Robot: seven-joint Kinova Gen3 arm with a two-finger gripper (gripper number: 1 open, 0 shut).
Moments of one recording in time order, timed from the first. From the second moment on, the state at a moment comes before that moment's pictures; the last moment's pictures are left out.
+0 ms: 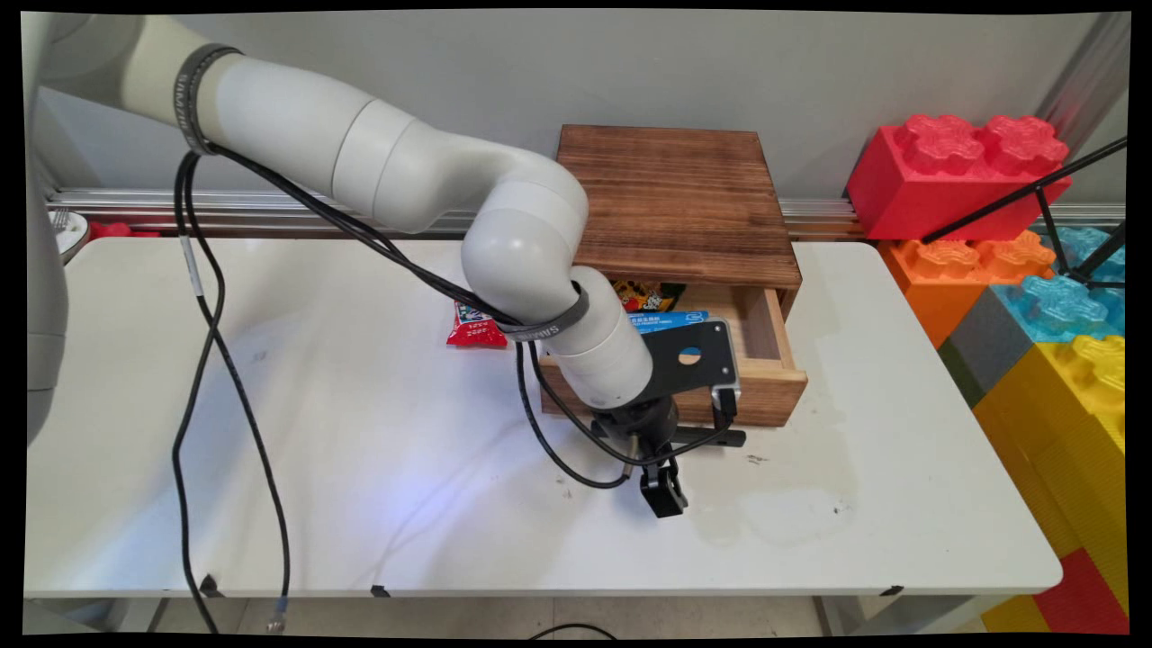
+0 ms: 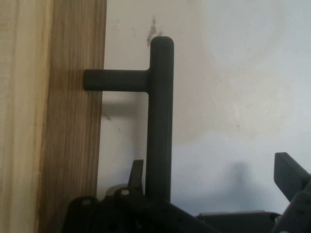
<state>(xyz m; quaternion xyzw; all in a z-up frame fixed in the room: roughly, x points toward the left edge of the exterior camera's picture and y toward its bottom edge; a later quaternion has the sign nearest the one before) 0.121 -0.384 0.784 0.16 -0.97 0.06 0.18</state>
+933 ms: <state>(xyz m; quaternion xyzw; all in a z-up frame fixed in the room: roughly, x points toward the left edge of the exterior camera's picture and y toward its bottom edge) 0.119 -0.350 0.797 0.15 -0.97 0.04 0.20</state>
